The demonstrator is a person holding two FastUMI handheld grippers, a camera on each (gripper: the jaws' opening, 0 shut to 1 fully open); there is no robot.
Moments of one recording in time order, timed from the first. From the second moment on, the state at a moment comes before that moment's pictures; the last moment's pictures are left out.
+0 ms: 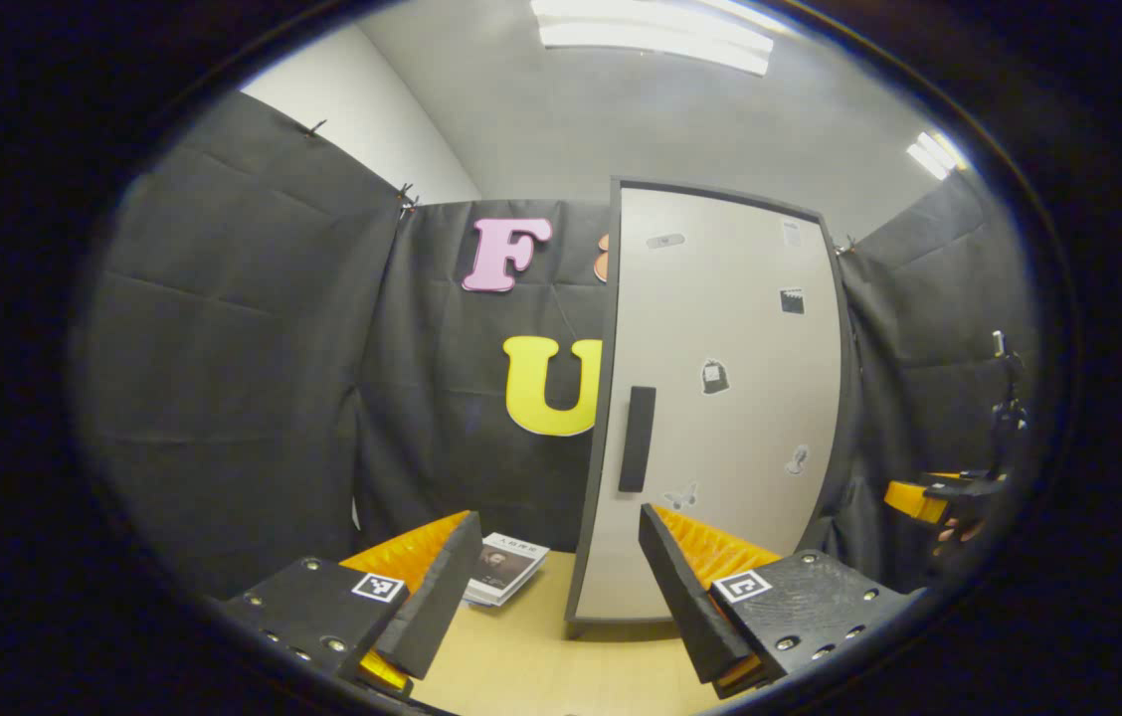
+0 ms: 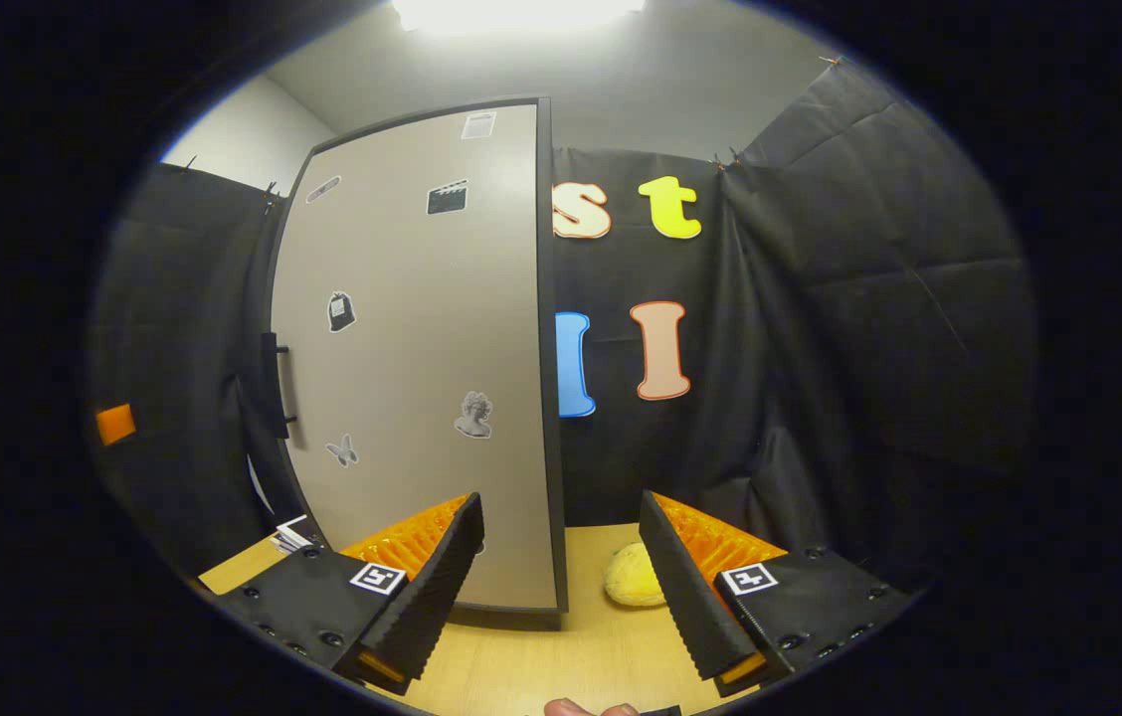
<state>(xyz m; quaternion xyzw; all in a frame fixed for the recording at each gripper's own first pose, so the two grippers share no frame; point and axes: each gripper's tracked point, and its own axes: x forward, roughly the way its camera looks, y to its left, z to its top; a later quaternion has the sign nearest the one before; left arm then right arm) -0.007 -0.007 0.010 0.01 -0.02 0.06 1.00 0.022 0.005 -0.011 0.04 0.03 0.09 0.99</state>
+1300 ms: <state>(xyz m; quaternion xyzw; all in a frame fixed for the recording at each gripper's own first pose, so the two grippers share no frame) 0.021 0.118 -0.064 0.02 0.04 0.04 1.00 0.044 0.219 0.086 0.03 0.03 0.16 0.99</state>
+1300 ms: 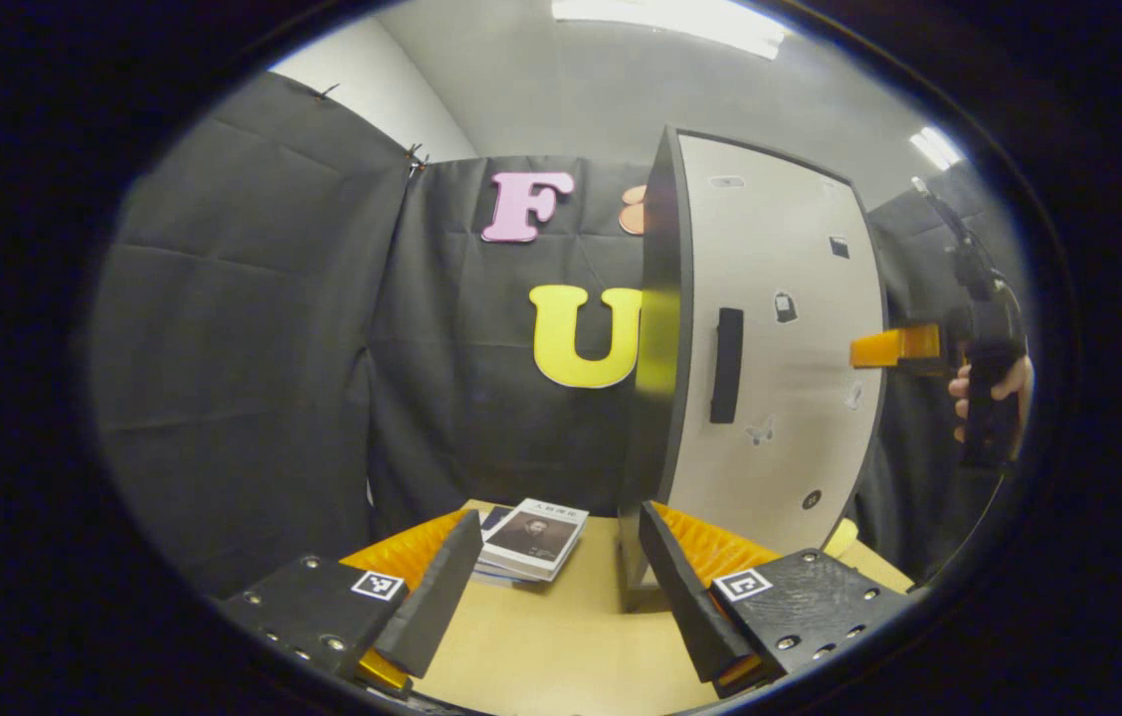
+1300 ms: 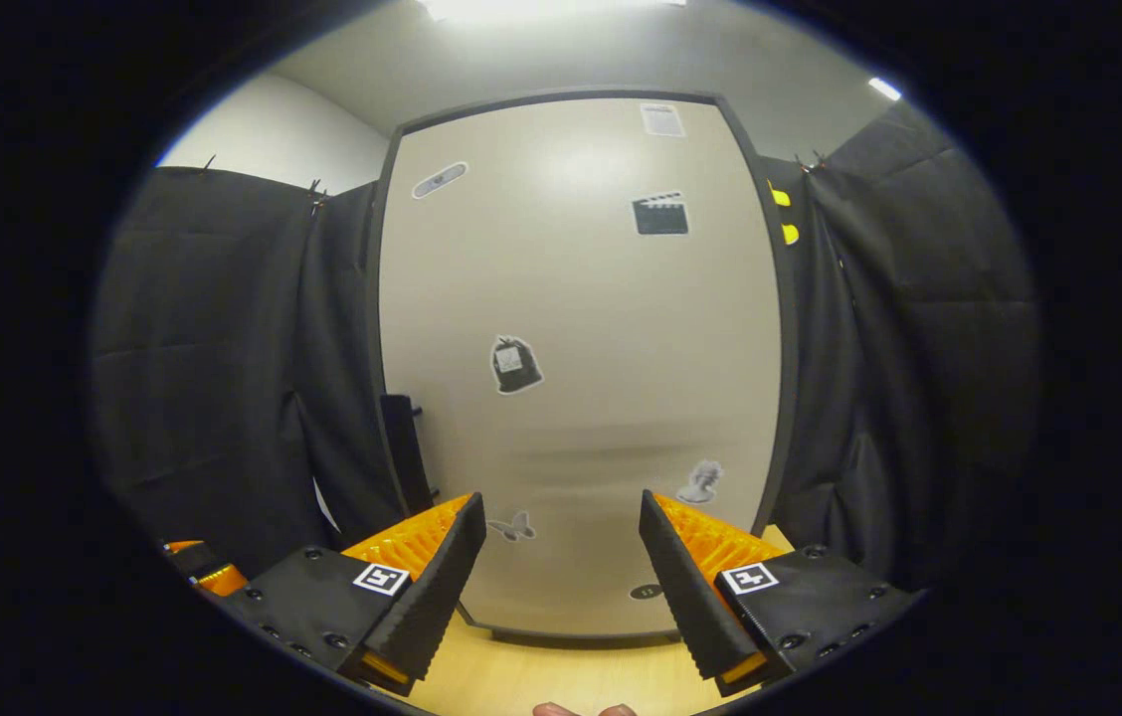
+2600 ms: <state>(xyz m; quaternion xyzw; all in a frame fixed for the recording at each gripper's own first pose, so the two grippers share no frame) 0.022 0.253 -0.141 0.00 0.10 0.04 0.99 0.119 0.374 0.085 0.07 0.07 0.15 0.98</state>
